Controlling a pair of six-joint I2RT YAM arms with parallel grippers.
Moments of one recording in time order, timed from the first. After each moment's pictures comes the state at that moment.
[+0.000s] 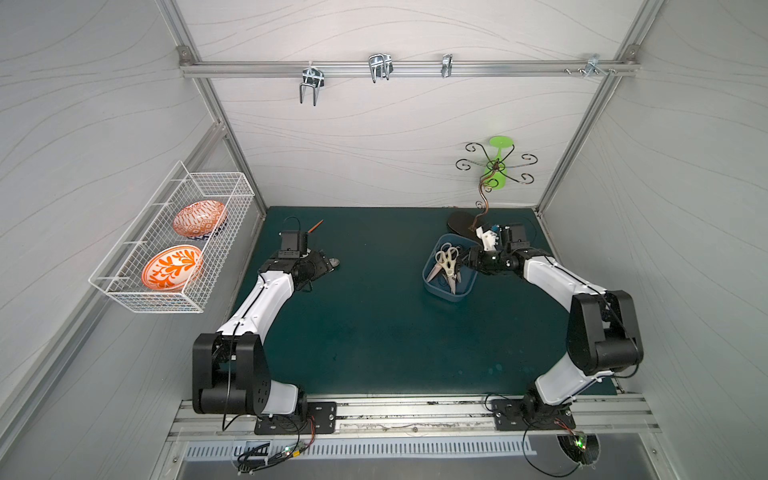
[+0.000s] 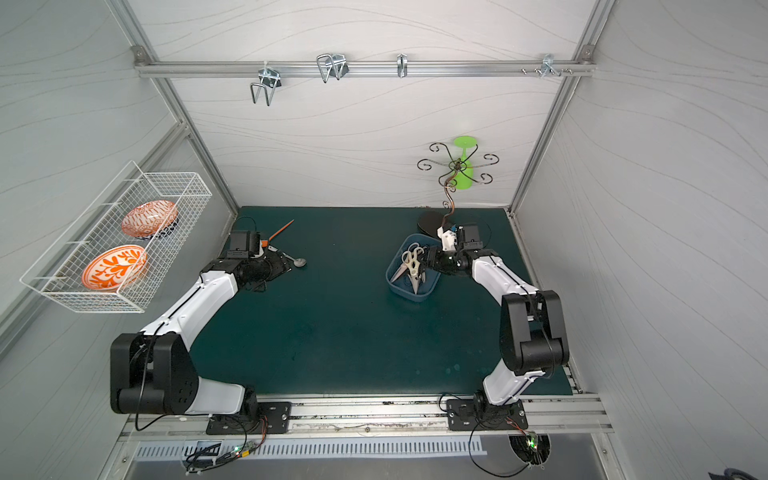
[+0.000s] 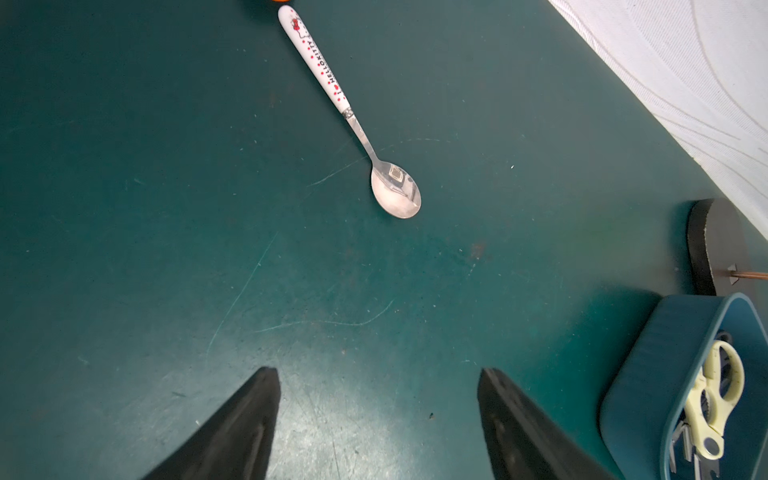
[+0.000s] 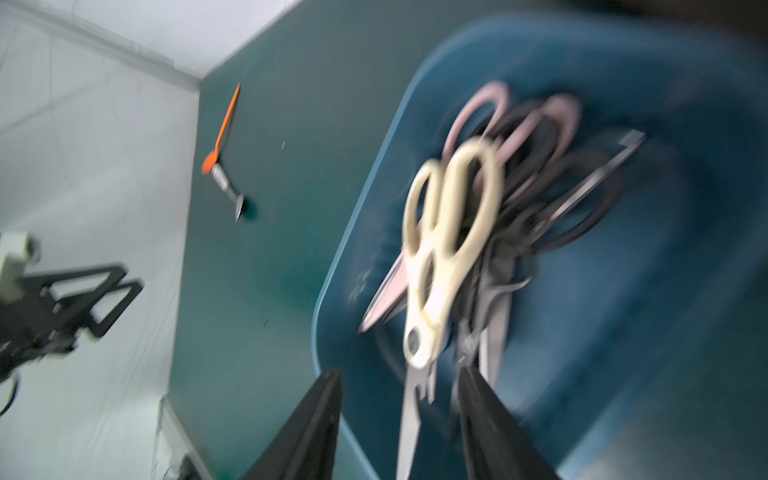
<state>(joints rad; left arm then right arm) -0.01 1.41 1.01 -0.54 0.06 -0.56 0.21 1.63 1.06 -0.33 -0.62 0.37</state>
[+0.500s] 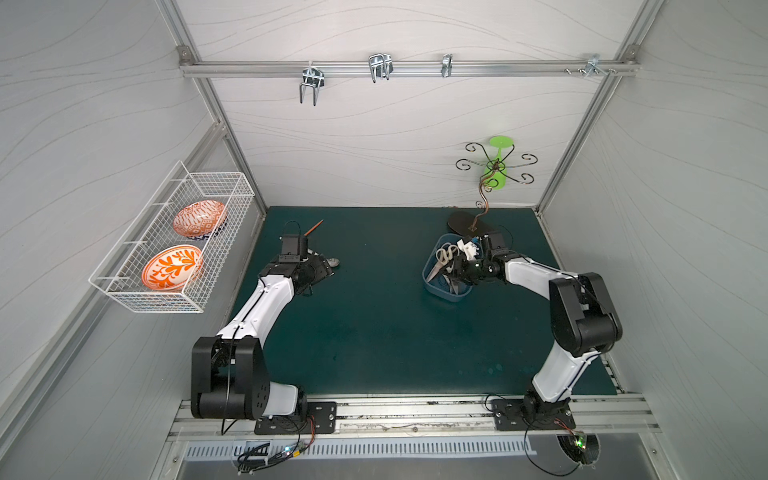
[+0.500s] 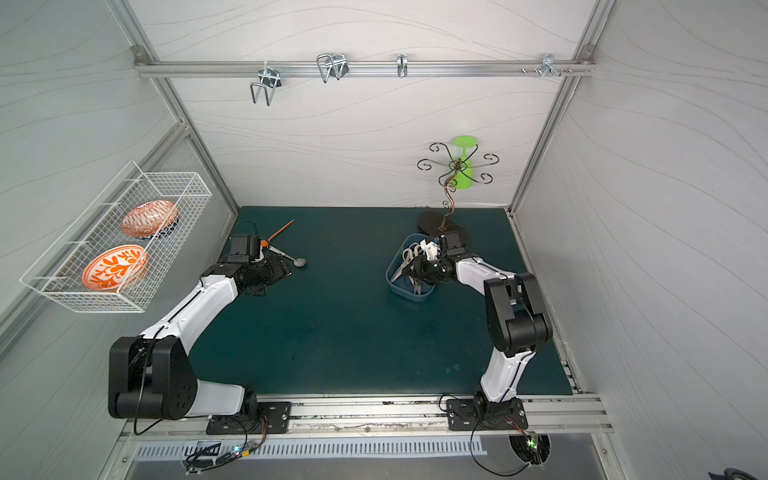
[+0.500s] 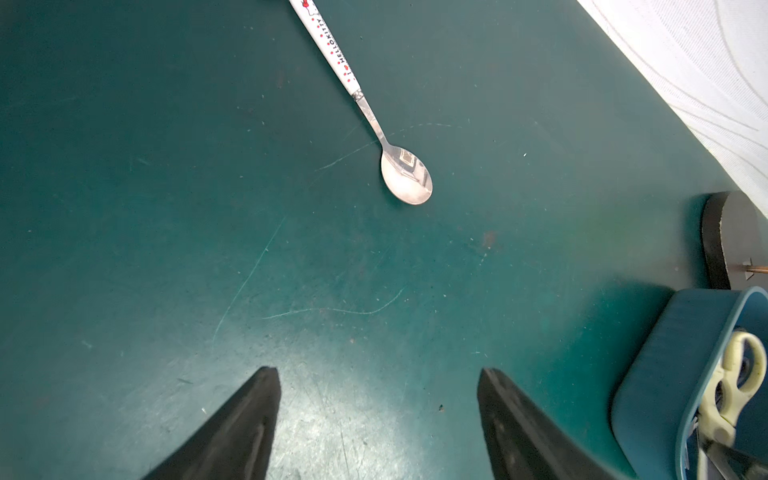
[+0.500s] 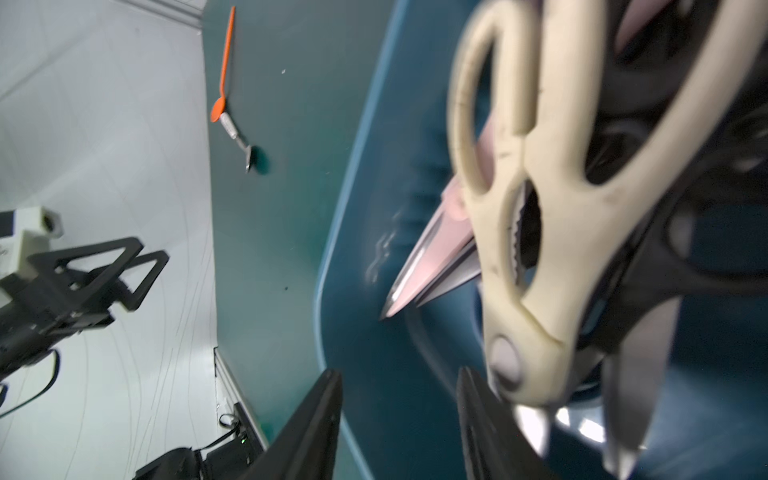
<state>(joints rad) 0.00 1.39 0.97 -0.53 0.06 -0.56 0.27 1.80 1.09 -0.24 -0.67 0.46</state>
